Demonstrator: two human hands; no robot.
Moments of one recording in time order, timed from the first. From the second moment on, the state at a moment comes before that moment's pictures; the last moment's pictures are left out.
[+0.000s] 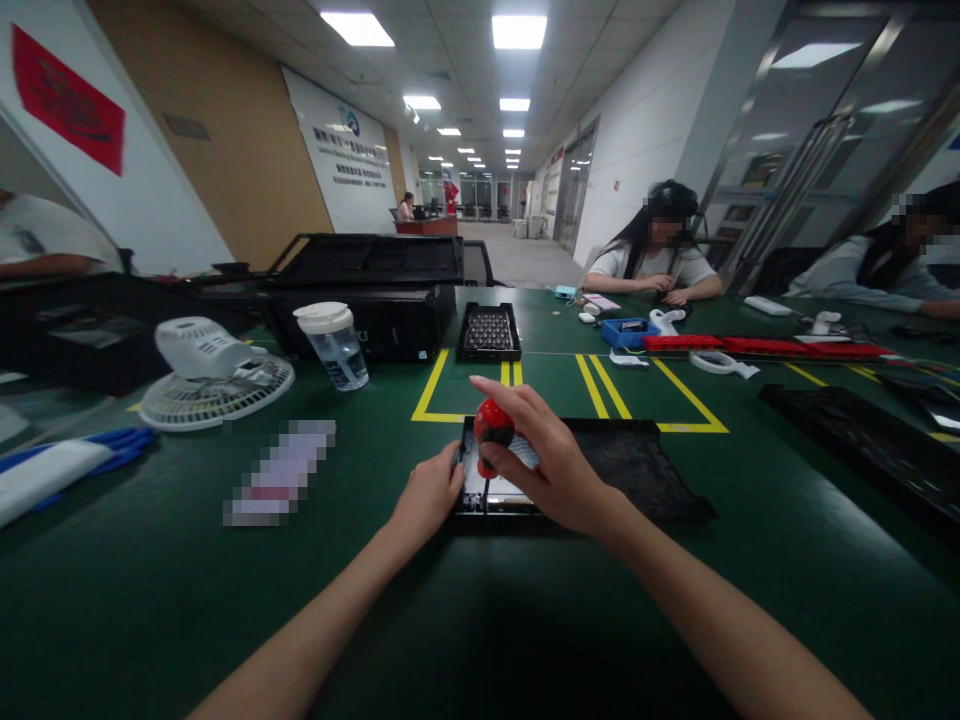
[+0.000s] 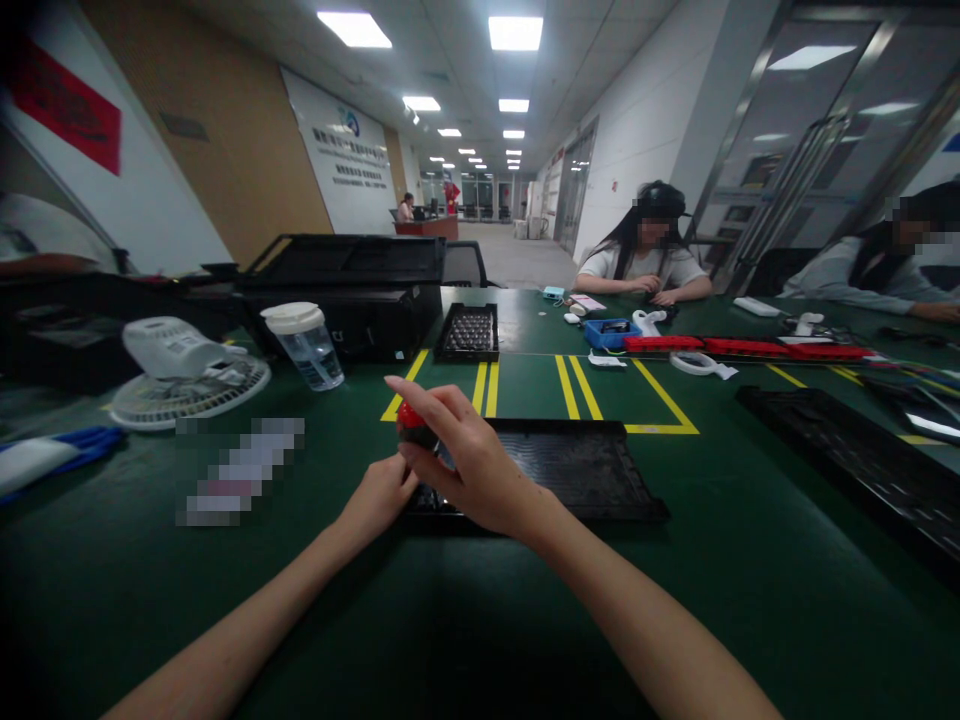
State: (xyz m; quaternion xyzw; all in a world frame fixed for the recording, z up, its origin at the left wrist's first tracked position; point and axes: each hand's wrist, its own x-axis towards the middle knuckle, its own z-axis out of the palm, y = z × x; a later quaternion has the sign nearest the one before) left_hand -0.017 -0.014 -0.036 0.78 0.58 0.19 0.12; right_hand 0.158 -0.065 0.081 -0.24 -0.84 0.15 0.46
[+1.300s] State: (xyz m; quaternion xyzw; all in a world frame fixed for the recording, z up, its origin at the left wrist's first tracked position) left_hand -0.015 -0.015 -0.033 0.78 0.59 0.19 0.13; right_hand 0.161 -0.048 0.062 -0.27 -0.72 0.28 0.57
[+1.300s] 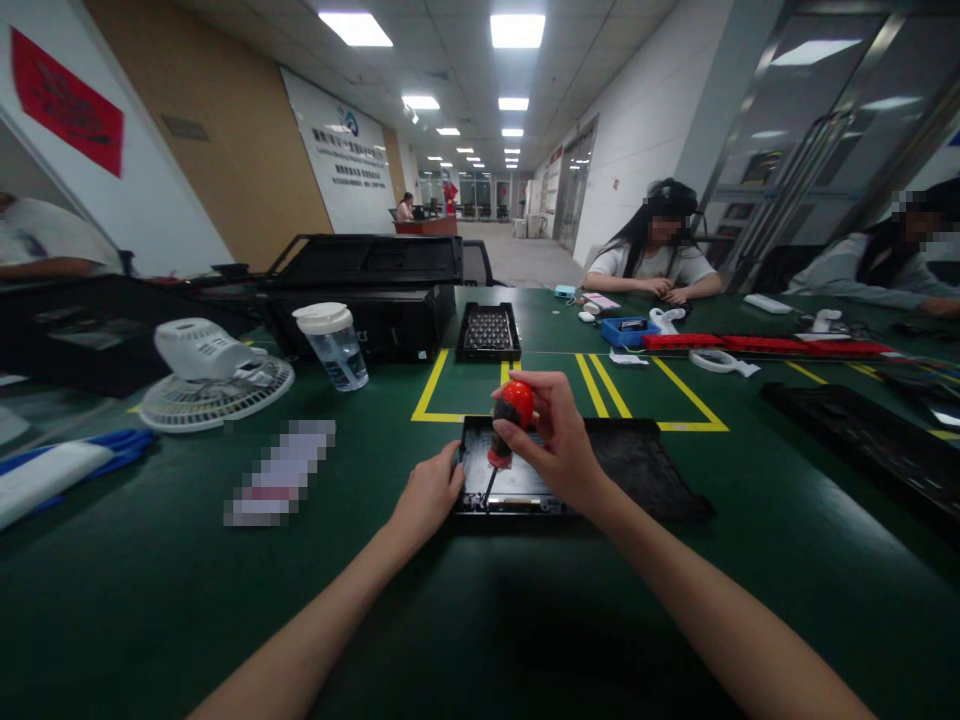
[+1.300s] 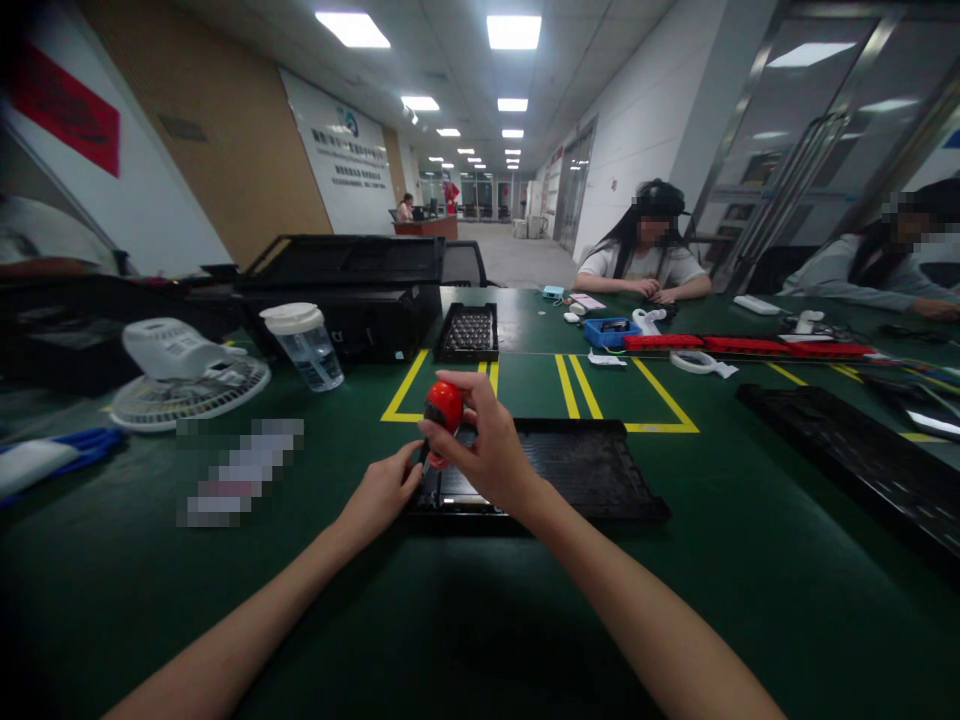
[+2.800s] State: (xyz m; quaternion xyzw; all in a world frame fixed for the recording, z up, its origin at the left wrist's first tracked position) left_hand -0.014 -0.016 -0.031 0.77 0.59 0.19 0.13; right_hand 0.167 -0.053 0.069 -0.23 -0.73 0.31 0.57
